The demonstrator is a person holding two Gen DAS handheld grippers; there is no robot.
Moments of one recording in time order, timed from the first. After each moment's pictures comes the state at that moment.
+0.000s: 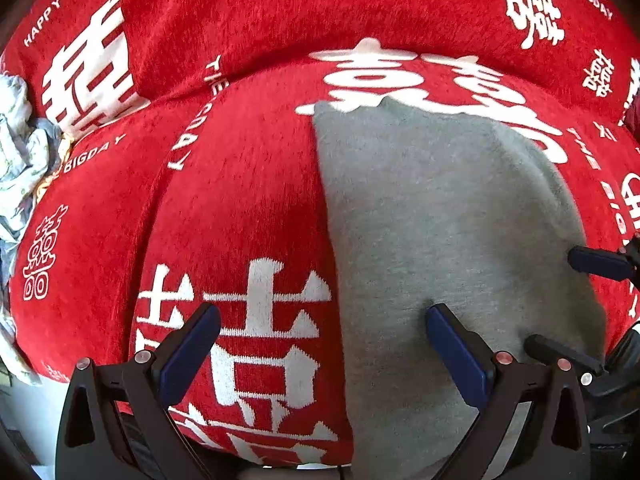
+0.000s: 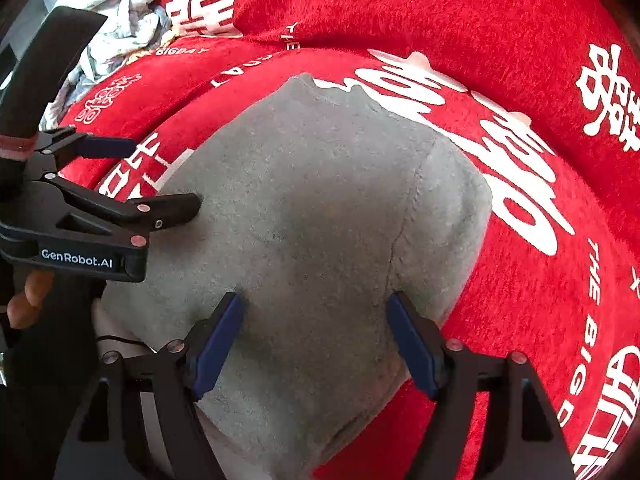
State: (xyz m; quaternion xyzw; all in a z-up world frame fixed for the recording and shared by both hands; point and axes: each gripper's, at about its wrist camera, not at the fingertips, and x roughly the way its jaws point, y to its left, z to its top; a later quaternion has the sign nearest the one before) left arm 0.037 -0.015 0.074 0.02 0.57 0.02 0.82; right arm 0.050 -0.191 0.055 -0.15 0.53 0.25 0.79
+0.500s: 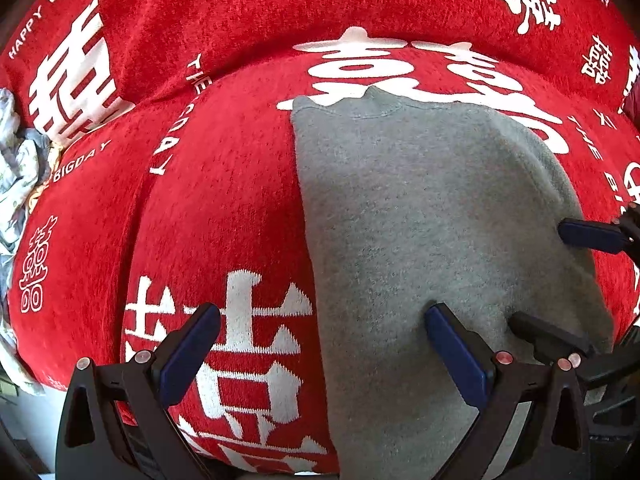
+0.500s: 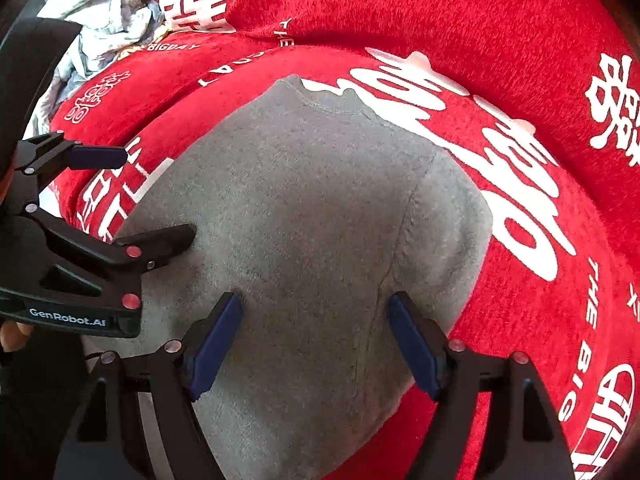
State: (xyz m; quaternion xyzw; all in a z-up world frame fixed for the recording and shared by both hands) left arm 0.053 -0.026 0.062 0.04 0.59 0.01 0.81; right arm 0.075 -0.186 0.045 -0.17 0.54 0.24 0.79
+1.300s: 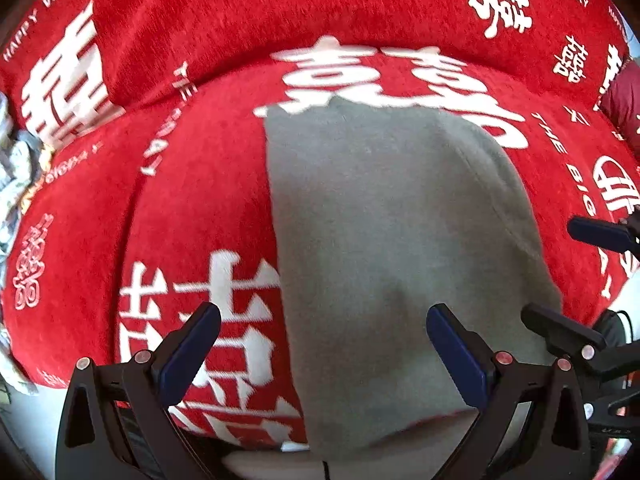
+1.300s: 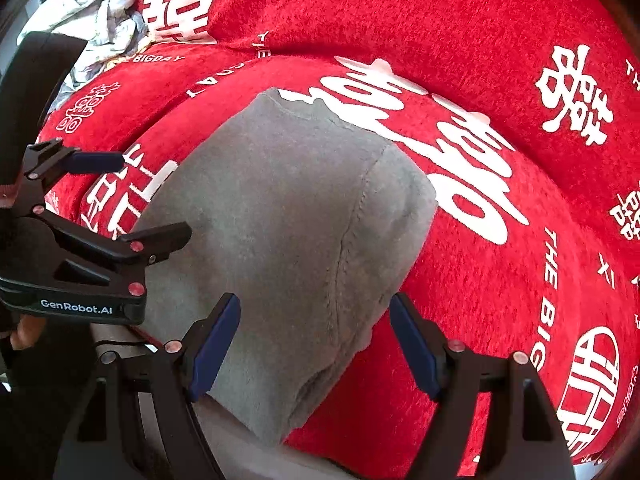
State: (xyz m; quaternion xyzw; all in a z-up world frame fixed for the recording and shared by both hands) left arm 0.030 -0.042 0.091 0.02 0.59 -0.02 0.80; right arm 0.042 -0.205 0.088 -0.16 0.54 0.20 0.80
